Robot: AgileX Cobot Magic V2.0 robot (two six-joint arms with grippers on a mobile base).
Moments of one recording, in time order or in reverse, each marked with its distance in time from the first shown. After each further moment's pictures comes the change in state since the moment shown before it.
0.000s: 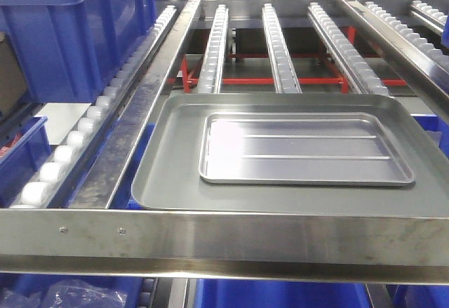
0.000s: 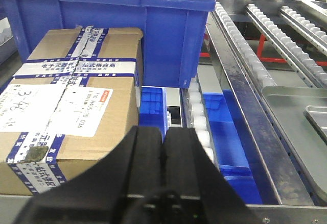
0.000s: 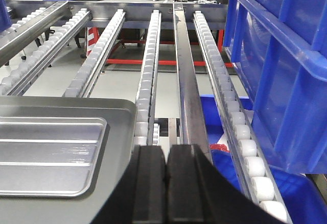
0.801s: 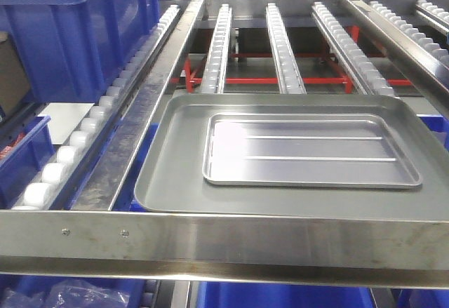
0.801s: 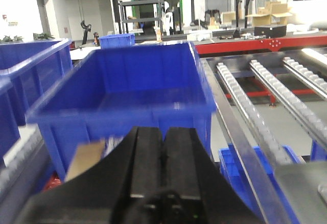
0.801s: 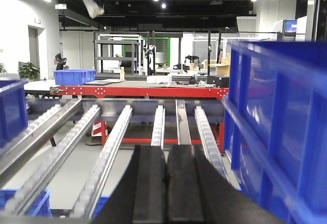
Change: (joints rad) left arm 0.000 0.241 -0.541 0.151 0.184 0.000; right arm 0.000 0.098 -0.312 0.008 -0.068 0.000
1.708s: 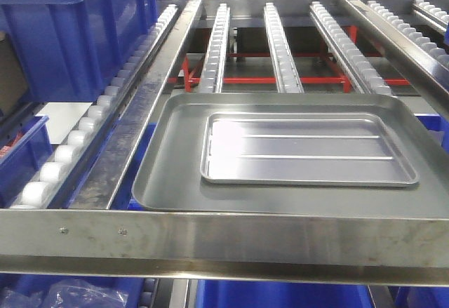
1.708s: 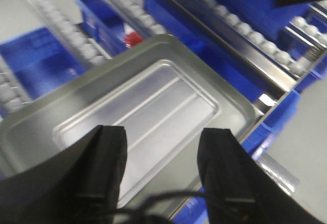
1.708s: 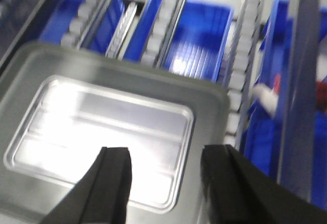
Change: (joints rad) left arm -0.746 1.030 -0.533 -0.122 0.057 0.009; right arm 0.282 0.946 -0.630 0.010 0.546 0.000
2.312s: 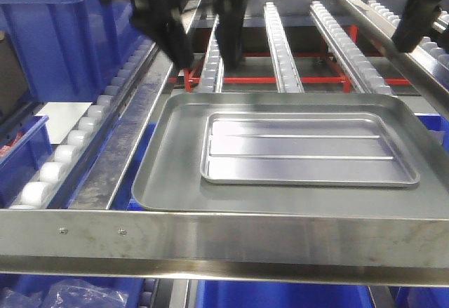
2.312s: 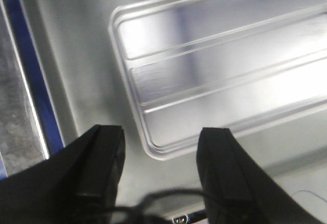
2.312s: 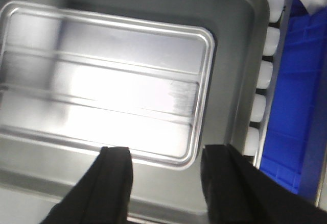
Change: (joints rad) left arm 0.038 0.540 -0.514 0.375 0.581 -0.724; right arm -0.009 0.344 -0.179 0.045 0.220 0.094
